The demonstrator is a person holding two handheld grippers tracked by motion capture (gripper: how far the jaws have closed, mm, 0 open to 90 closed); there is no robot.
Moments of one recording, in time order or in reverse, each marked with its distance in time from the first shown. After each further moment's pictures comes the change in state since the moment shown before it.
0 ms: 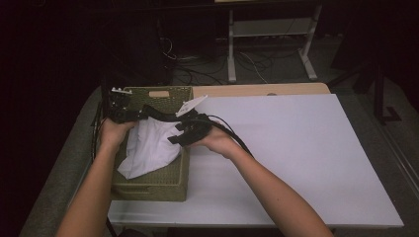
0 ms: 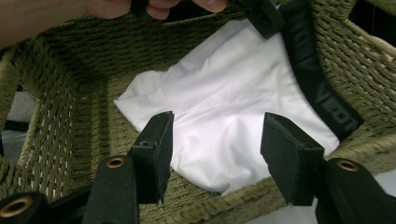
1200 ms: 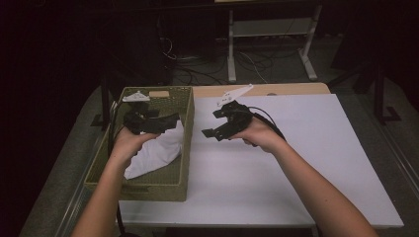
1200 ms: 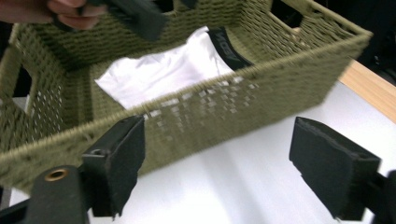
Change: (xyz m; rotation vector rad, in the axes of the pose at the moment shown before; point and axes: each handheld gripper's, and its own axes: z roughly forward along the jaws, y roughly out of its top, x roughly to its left) left arm -0.106 -0.009 -0.037 -0.152 -0.277 0.162; right arm -0.033 -0.035 -0.093 -0.026 -0.082 0.030
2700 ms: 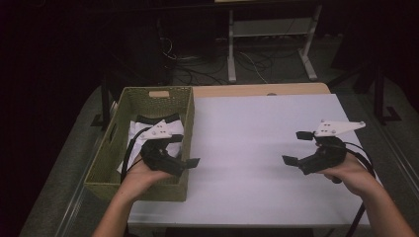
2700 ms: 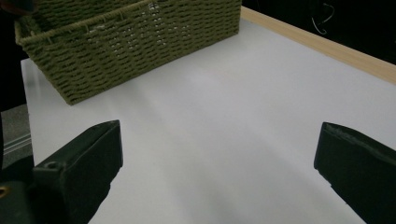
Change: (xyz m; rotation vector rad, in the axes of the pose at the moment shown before) left arm -0.091 -0.038 -0.007 -0.027 -0.211 0.189; right arm 0.003 -0.147 -0.168 -0.092 -0.168 0.136
